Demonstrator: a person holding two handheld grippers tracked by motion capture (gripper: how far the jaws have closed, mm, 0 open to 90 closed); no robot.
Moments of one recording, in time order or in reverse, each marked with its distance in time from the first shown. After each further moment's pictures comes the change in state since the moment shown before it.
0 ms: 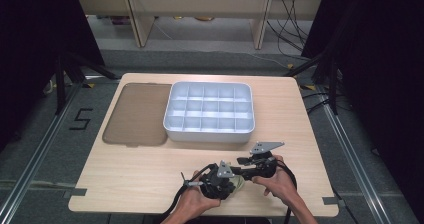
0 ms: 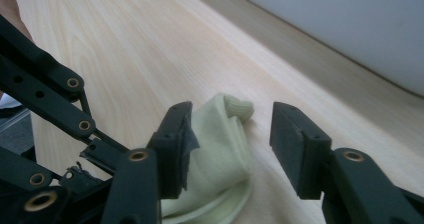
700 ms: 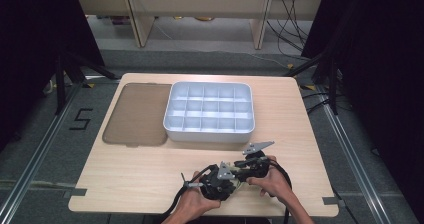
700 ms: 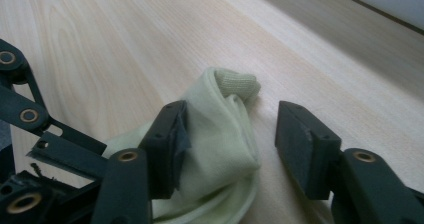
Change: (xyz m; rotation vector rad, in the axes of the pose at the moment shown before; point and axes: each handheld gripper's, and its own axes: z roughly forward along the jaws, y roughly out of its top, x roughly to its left) left arm -0.004 -0.002 0.001 -0.023 0.013 -0.006; right arm -0.005 -0.003 0.023 0.118 0.016 0.040
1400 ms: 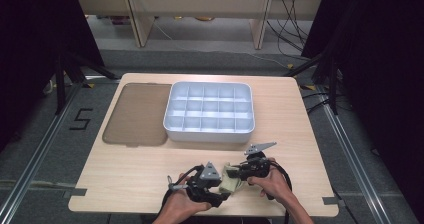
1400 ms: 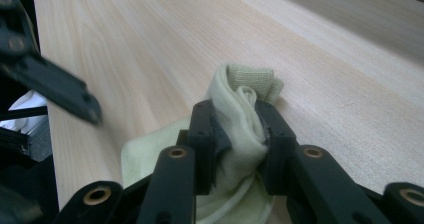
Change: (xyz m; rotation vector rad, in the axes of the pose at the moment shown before) left arm 0.012 -0.020 -0.044 -0.057 -0.053 -0.058; right arm -0.003 -0.006 0.002 -0.038 0.096 0.063
